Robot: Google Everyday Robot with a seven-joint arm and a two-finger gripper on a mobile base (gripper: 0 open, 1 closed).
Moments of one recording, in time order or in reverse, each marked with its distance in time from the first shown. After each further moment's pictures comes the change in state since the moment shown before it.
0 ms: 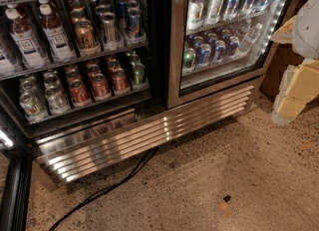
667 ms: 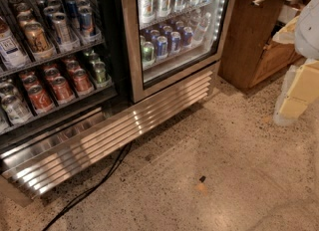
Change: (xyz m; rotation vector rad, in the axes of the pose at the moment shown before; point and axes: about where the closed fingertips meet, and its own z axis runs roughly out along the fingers) arm 0.000 0.000 0.000 0.000 0.000 0.000
